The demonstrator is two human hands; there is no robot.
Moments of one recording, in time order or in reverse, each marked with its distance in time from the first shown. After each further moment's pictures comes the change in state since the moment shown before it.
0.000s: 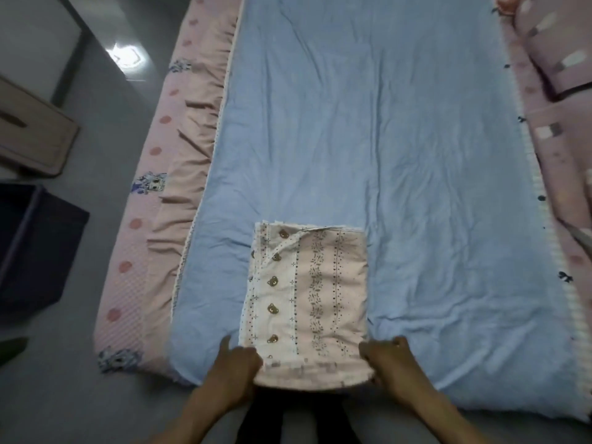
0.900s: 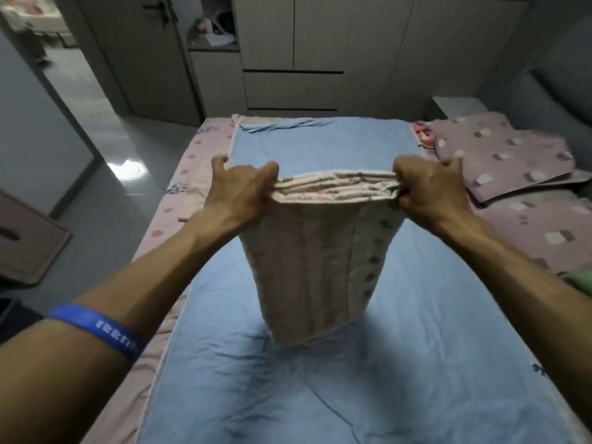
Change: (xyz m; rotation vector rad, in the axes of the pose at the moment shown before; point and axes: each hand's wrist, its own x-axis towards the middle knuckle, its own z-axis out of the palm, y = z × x) left_hand 0.086 0.013 -0.450 0.219 0.993 -0.005; right_hand 0.064 0.047 -0.451 -0.273 1.002 0.170
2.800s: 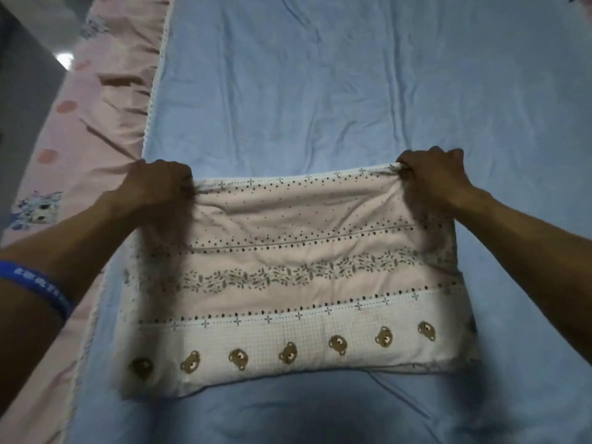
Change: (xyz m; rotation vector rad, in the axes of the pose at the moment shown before) left_hand -0.110 -0.164 0.430 0.018 -0.643 -0.233; right_hand -0.106 0.030 0.471 0.010 -0.592 0.141
